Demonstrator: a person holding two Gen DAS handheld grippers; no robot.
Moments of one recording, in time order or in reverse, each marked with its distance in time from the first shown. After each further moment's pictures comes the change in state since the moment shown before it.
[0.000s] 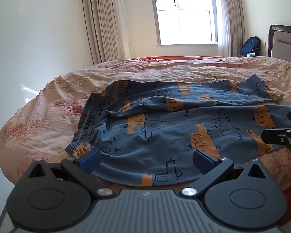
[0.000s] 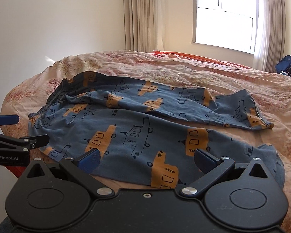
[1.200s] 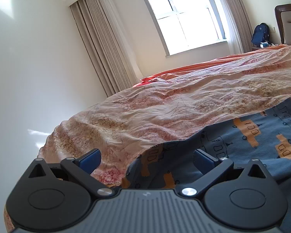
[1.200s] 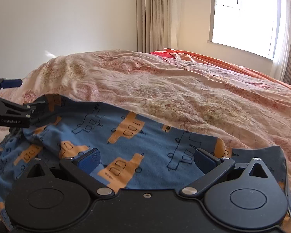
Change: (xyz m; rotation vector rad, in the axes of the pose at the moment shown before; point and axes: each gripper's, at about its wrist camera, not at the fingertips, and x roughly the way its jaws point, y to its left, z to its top) left arm 0.181 0.041 0.123 0.192 -0.083 0.143; right arm 0.168 -0.068 0.122 -0.058 0.035 0.097
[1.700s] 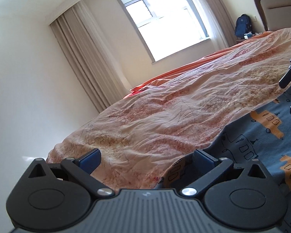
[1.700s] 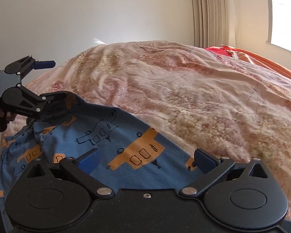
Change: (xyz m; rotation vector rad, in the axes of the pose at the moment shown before) left arm 0.049 0.023 0.001 0.169 -0.087 -0.068; right arm 0.095 -0.035 0.042 -0.145 0.063 0.356
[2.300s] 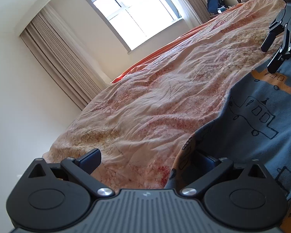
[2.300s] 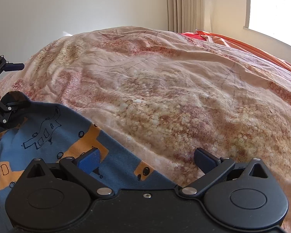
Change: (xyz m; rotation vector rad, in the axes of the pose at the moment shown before) left arm 0.054 0.002 -0.019 0.178 0.092 -0.089; right arm 0.047 -0.044 -0.001 0.057 0.069 -0.151
